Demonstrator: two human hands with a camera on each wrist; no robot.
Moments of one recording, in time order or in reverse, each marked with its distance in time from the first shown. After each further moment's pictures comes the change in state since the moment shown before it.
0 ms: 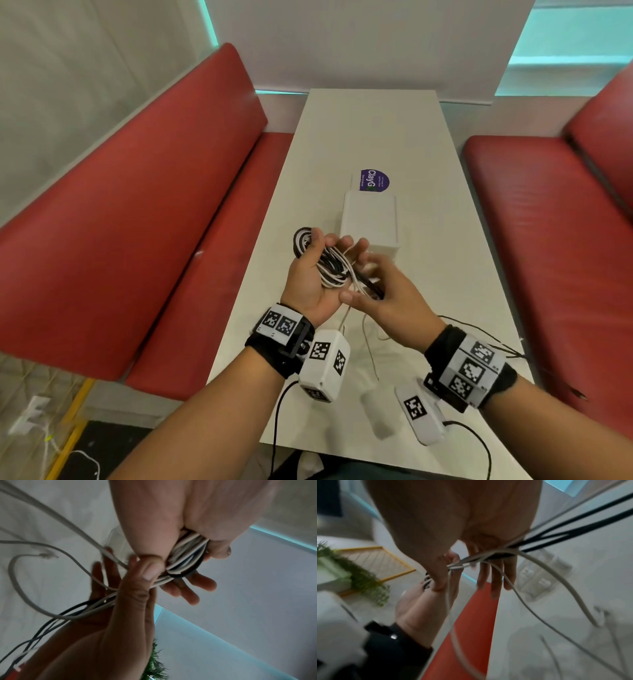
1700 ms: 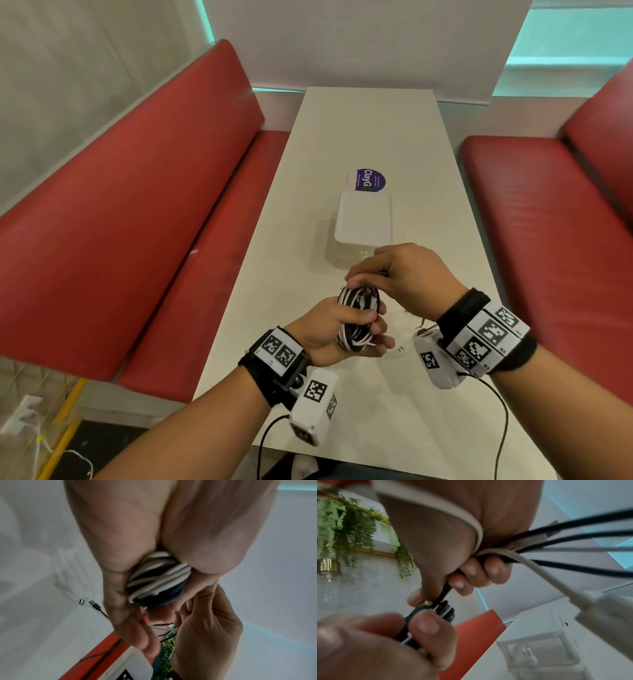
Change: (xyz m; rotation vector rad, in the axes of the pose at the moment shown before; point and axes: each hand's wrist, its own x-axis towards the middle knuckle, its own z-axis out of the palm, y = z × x) left_hand -0.026 -0.026 -0.023 0.491 -0.180 -0.604; right_hand 0.027 -0.023 -0.052 -0.670 -0.150 -0.233
